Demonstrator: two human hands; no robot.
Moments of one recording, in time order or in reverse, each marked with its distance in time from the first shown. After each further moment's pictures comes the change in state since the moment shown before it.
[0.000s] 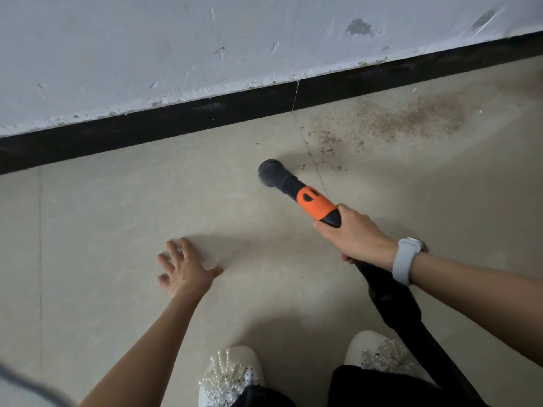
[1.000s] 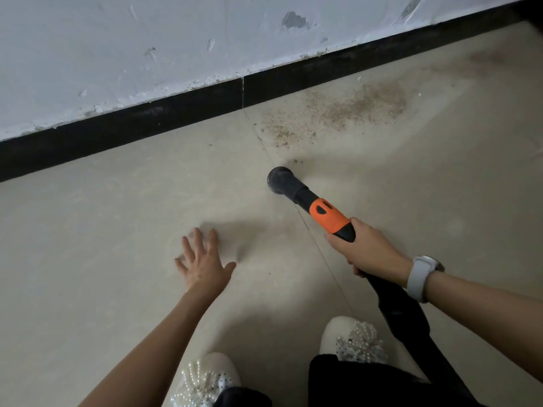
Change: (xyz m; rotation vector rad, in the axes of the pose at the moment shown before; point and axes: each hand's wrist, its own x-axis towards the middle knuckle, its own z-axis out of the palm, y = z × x) left_hand -0.031 0.073 0.026 0.159 -0.075 0.390; right_hand -0.040 0.080 -0.022 0.223 0.064 0.169
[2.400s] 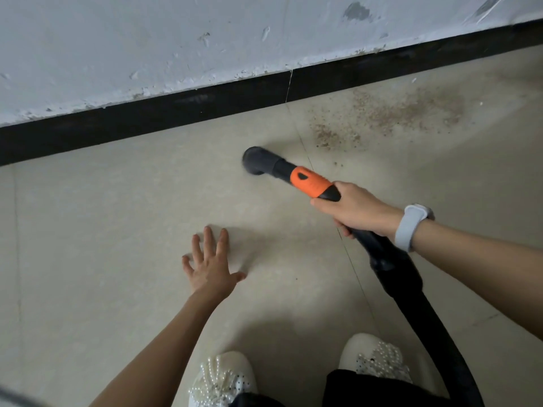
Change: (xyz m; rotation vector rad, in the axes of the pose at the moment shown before) left_hand 0.001 -0.038 -0.001 0.066 -0.029 -0.054; right_hand 0.068 -0.089 0.019 -0.100 -0.190 -0.233
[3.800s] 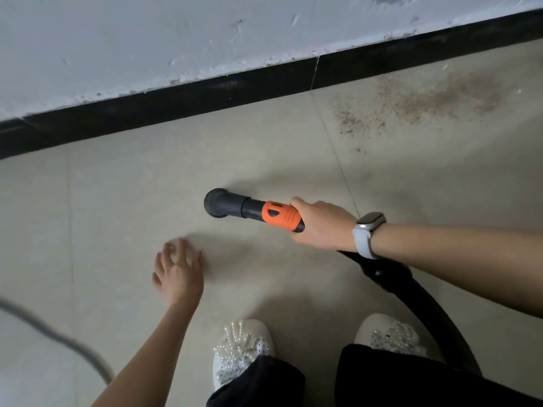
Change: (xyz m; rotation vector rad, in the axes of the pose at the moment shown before) left_hand -0.039 -0.088 0.022 -0.429 0.415 -0.384; right_hand -0.023 -0.028 0.078 -0.575 -0.139 -0.332
